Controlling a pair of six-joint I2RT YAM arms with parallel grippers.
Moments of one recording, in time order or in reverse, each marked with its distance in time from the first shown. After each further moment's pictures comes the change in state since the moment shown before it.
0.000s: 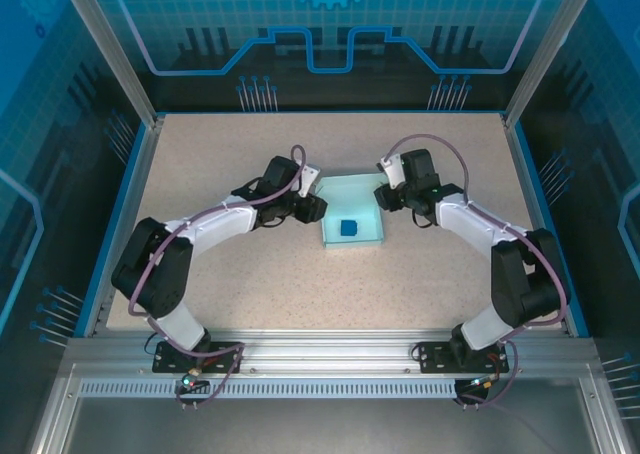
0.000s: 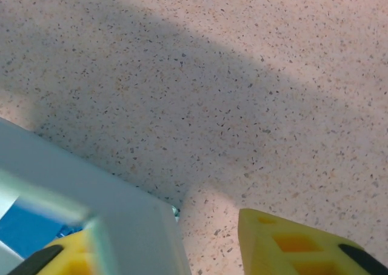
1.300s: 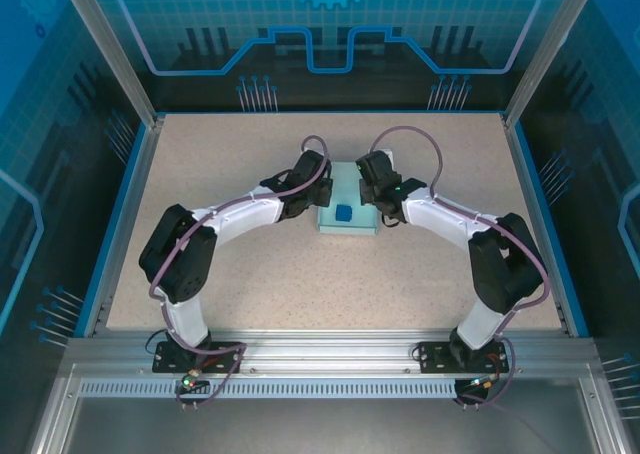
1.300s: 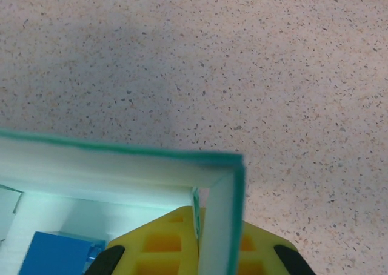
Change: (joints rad) left arm -0.116 0.144 0.200 -0.046 -0.461 -0.254; right arm 0.219 0.124 0.151 -0.089 0.491 0.531
